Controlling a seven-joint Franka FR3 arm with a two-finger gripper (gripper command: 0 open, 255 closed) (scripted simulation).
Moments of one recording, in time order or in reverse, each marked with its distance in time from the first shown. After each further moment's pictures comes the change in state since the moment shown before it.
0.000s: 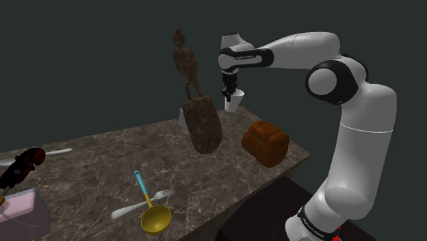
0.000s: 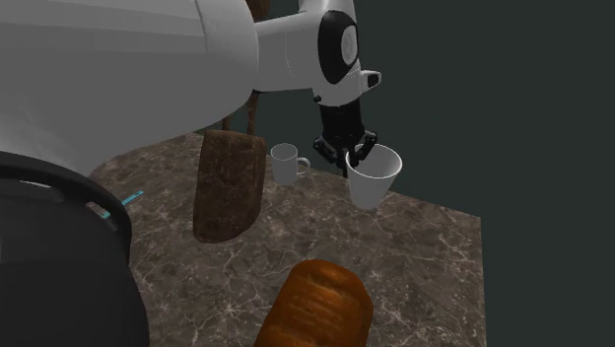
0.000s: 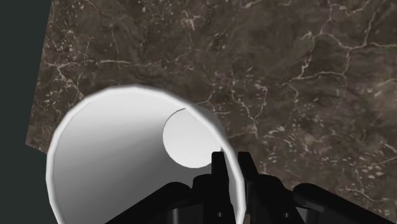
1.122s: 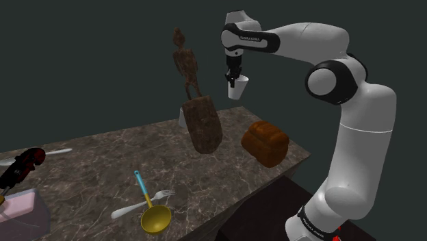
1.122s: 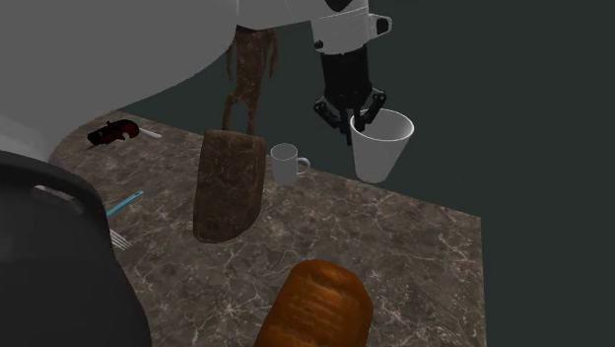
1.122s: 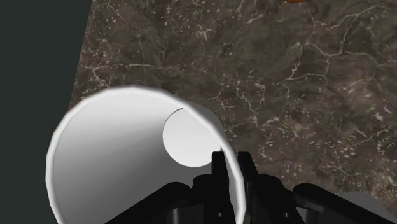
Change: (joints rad) arm 0.000 0.003 -0.002 0.229 0.007 -0.221 -0.046
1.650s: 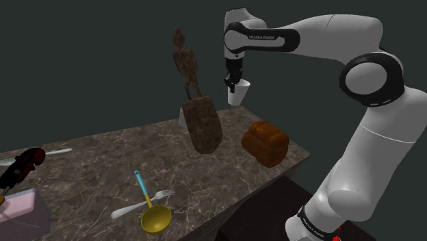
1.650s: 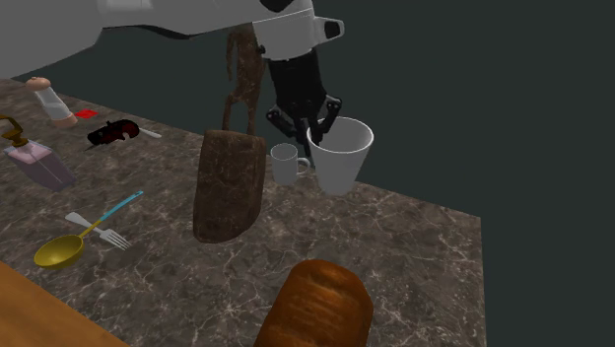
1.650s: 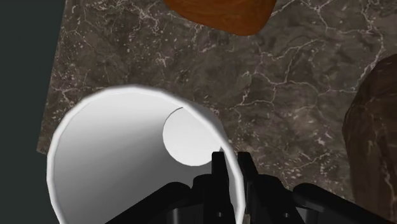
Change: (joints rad) arm 0.085 -0.230 0.042 -0.300 -0.031 0.042 0.134
